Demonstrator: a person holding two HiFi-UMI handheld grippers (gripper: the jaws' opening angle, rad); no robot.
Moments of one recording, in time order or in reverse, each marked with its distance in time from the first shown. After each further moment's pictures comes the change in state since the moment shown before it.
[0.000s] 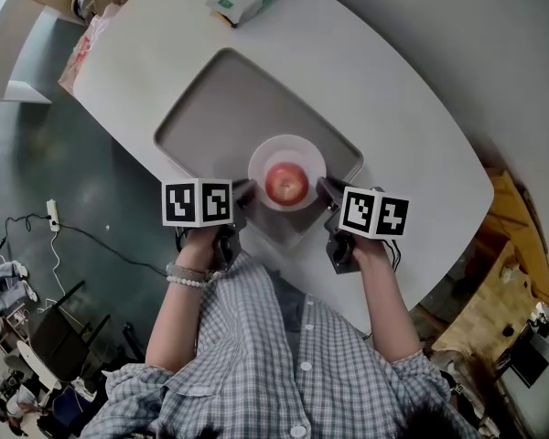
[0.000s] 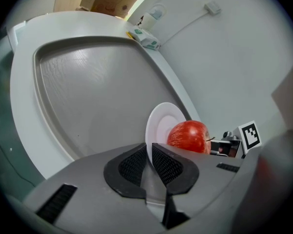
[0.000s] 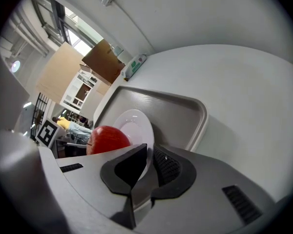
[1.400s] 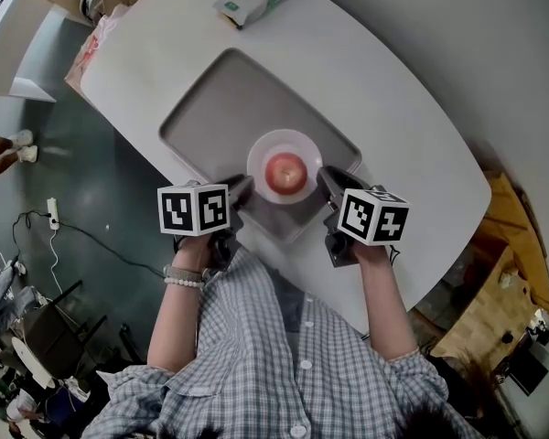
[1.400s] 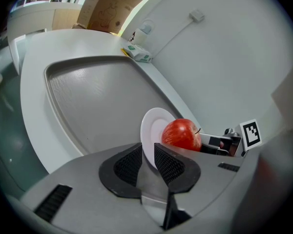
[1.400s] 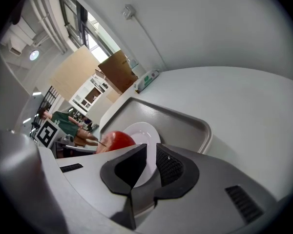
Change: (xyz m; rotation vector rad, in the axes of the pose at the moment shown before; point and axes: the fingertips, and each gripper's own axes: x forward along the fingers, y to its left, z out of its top) left arm -0.019 -0.005 0.004 0.085 -0.131 0.009; right arm -0.011 0.014 0.018 -0.118 -0.163 0.052
